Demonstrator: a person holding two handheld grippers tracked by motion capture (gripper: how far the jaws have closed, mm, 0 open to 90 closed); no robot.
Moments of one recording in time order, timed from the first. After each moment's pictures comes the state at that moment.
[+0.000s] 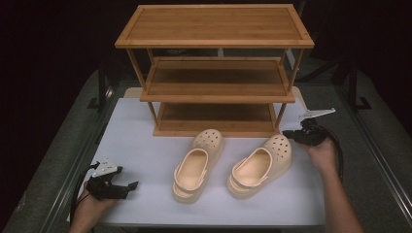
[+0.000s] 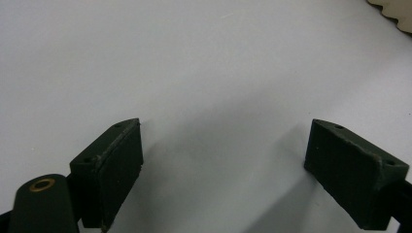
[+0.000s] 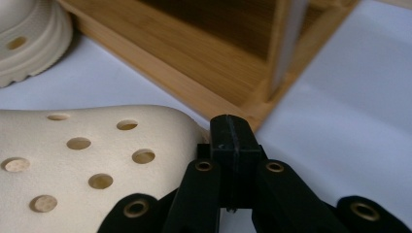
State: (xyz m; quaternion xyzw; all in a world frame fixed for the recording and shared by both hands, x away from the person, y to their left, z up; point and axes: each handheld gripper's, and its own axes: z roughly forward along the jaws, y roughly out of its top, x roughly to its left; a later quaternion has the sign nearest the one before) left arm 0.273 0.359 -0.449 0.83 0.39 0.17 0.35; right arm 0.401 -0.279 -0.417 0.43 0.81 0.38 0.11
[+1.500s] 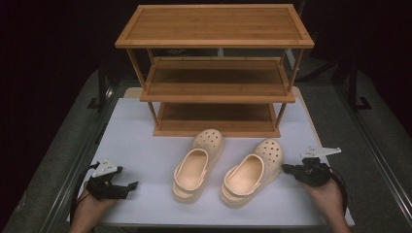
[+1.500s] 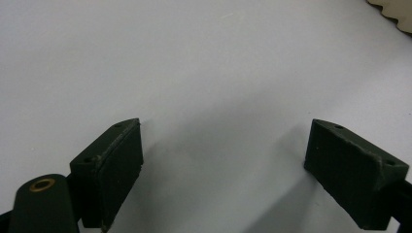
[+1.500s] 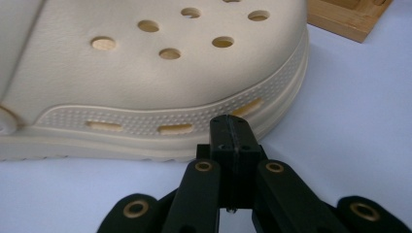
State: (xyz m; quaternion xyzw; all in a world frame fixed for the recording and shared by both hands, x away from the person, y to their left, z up) left arm 0.273 0.359 -0.449 0.83 0.39 0.17 0.35; right arm 0.288 -0.257 -0.432 0.43 0.81 0.38 0.11
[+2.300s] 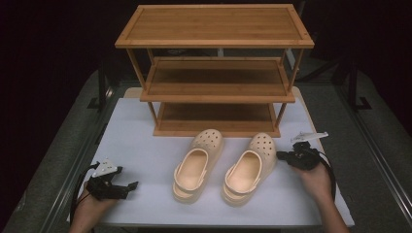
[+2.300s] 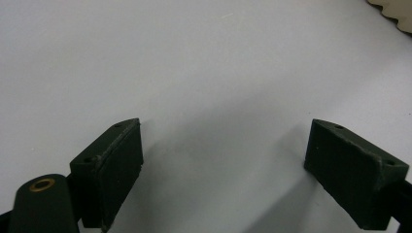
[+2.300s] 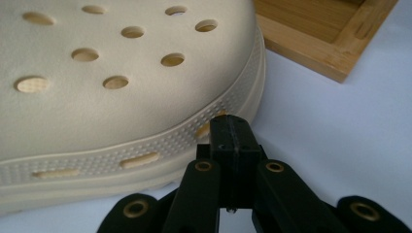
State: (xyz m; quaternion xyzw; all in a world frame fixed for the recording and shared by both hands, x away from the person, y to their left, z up) left arm 0.273 0.359 -0.449 0.83 0.39 0.17 0.35; right arm 0.338 -0.246 -0.433 0.44 0.81 0.37 0.11
